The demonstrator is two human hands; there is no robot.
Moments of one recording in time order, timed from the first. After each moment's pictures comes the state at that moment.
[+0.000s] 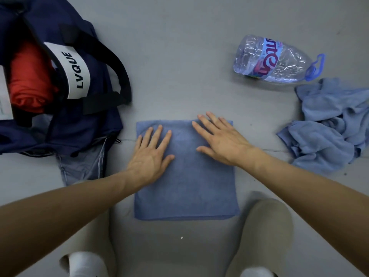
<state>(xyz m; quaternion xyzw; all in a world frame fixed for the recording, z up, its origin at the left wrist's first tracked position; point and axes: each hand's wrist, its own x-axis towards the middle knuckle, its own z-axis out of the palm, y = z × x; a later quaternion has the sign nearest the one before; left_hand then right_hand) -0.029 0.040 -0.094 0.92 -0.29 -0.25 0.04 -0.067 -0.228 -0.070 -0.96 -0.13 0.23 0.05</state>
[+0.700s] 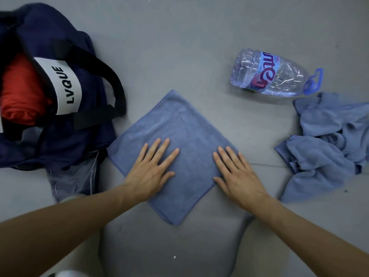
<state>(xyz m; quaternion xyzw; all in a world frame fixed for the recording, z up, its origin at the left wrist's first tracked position) -0.029 0.031 -0.113 0.90 -0.42 -0.15 0.00 -0.150 -0.253 -0.099 -0.98 -0.05 0.18 0.02</state>
